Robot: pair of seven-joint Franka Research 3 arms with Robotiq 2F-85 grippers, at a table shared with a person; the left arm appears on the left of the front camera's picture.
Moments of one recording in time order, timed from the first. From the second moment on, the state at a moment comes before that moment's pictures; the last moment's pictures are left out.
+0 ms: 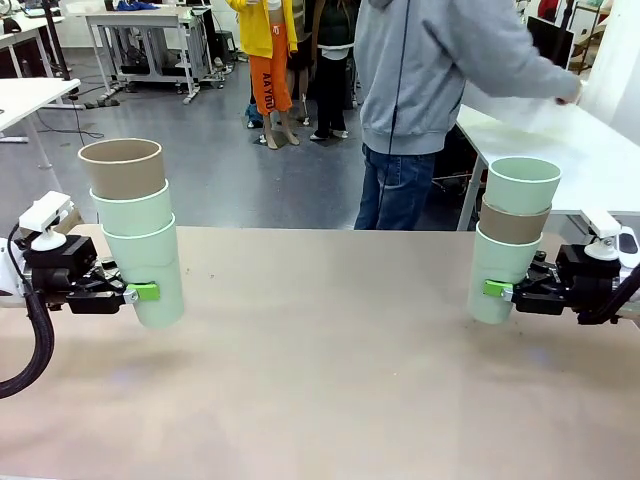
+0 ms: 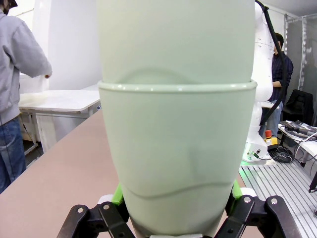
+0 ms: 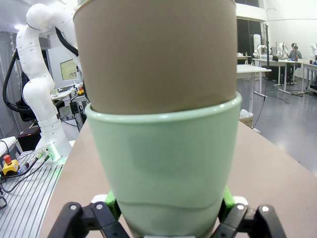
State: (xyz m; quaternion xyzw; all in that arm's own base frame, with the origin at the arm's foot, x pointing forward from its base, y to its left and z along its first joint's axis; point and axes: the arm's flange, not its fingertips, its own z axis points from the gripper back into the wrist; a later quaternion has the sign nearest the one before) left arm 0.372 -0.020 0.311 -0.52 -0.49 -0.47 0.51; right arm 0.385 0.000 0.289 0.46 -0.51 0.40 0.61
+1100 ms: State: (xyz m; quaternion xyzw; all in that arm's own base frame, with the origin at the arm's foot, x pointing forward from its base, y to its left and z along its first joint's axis) left arm 0.372 -0.020 0.311 -0.52 -0.49 -0.47 0.51; right arm 0.385 0.000 0.289 0.46 -0.51 0.40 0.61
